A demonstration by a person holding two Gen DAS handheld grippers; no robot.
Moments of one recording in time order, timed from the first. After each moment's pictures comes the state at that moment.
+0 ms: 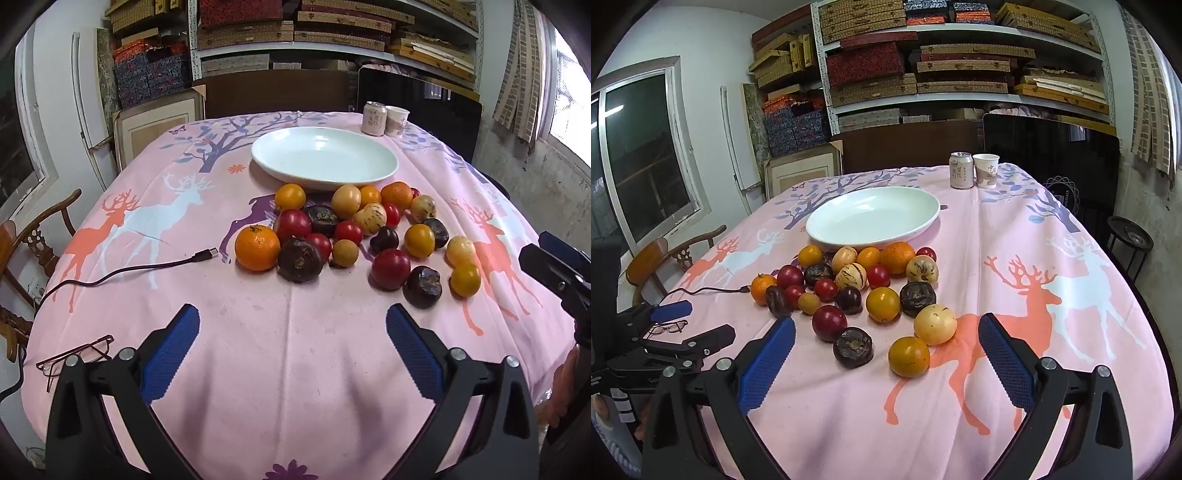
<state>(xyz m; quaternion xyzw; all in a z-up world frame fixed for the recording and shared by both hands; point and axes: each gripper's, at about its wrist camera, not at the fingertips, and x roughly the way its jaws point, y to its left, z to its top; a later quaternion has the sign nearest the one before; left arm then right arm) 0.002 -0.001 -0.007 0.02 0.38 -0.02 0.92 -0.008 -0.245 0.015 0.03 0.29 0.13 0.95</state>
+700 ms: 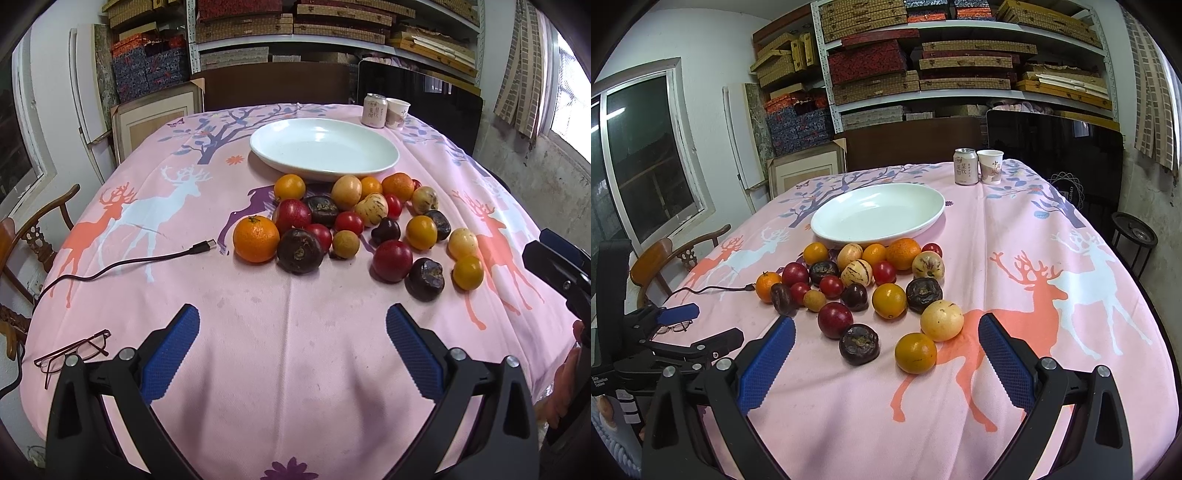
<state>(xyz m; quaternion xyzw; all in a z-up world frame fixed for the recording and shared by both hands) 0.004 0.001 -0.010 0.02 0.40 -0.02 0.92 -0.006 -0.247 0.015 0.05 0.30 0.14 0.94</state>
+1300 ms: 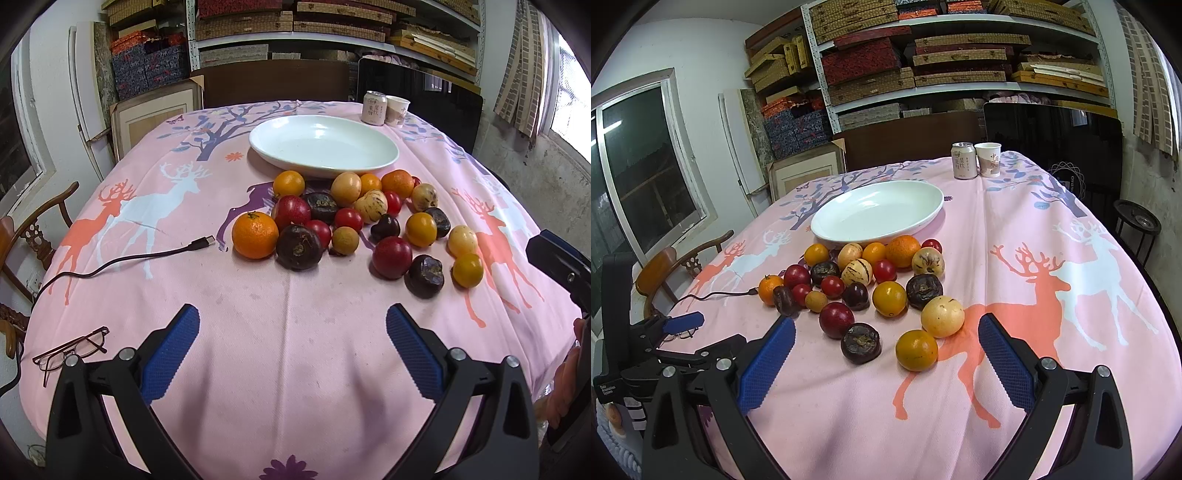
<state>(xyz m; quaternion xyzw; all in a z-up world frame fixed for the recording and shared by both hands) 0.003 0.001 -0.013 0.02 0.40 -0.02 0.92 -0.004 -0.254 0.012 0.07 0.31 0.15 0.94</state>
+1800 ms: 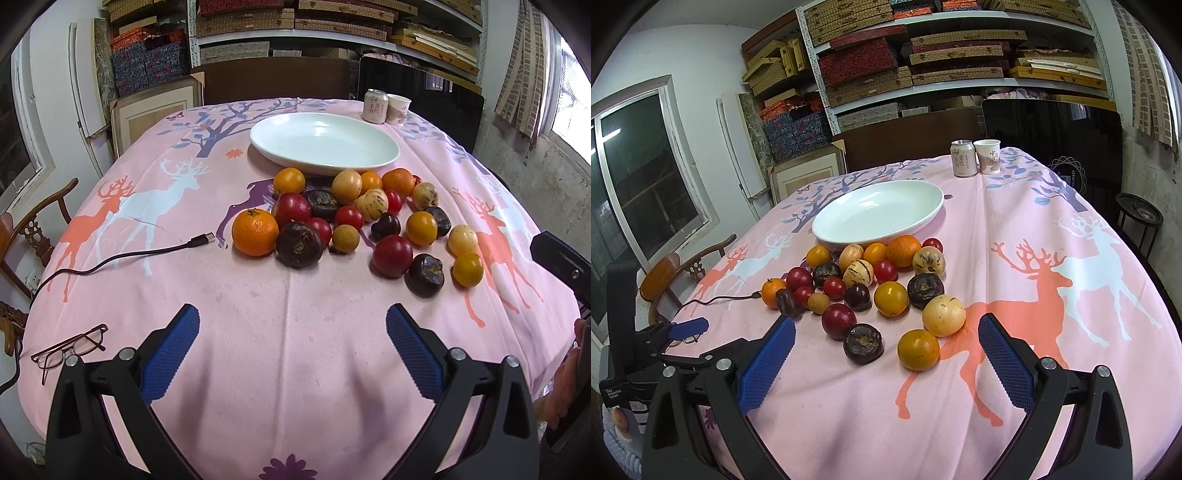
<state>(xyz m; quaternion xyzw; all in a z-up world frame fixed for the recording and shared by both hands) 0.002 0.001 -0.015 0.01 0.40 -0.02 0.91 -0.004 -0.256 0.012 0.08 0.31 0.15 0.94</state>
